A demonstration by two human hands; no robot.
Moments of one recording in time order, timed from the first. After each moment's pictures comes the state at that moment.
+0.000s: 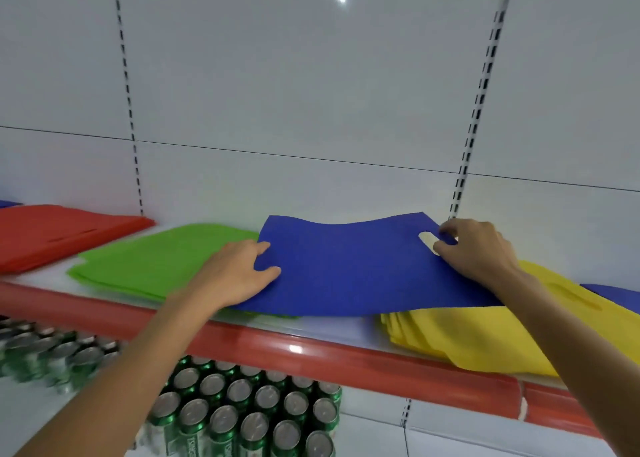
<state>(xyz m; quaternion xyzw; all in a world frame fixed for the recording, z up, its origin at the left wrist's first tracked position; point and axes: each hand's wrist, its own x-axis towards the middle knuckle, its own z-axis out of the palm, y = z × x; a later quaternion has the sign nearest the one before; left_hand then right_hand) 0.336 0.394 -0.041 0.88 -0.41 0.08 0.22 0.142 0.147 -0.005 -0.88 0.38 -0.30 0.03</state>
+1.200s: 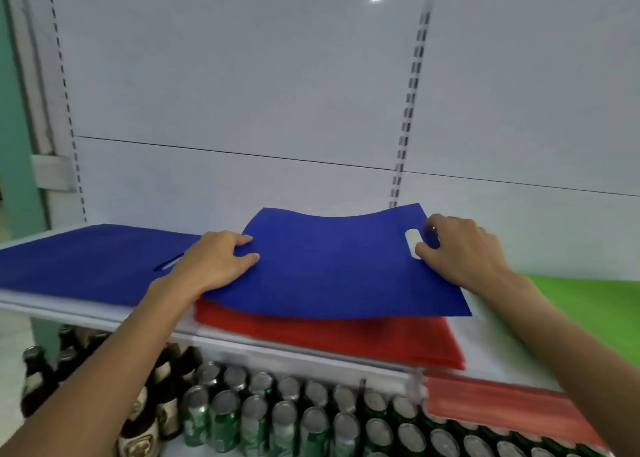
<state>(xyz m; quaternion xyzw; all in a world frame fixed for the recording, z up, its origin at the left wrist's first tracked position) 0.837 0.756 -0.035 0.88 -0.38 0.07 0.28 0.608 0.545 0.005 -0.88 0.36 -0.29 -0.06</state>
